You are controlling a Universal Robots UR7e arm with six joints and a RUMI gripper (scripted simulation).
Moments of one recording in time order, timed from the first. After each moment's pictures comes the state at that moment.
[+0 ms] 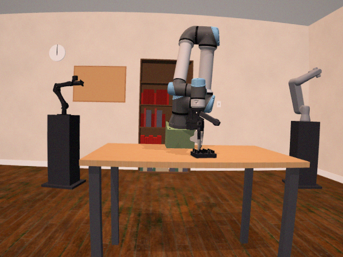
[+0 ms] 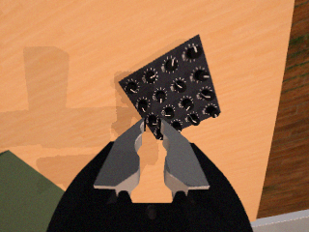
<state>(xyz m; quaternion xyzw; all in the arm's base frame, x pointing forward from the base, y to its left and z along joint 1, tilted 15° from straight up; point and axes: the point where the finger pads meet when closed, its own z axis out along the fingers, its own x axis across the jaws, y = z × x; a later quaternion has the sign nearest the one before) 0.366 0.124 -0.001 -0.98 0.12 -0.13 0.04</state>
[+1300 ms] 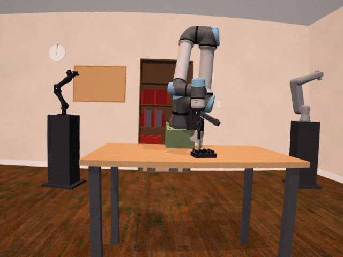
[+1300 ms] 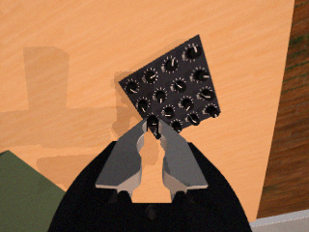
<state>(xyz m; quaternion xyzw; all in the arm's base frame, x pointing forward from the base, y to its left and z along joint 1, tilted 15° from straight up) 0.366 0.124 -0.001 -0.98 0.12 -0.13 0.04</state>
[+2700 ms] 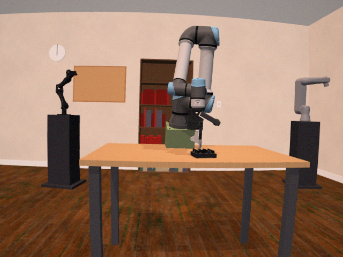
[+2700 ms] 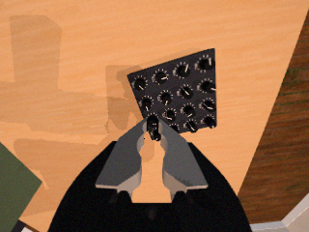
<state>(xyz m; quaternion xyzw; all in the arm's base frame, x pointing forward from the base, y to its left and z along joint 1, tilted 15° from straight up) 0.365 0.125 -0.001 -0.99 0.02 -0.13 0.02</state>
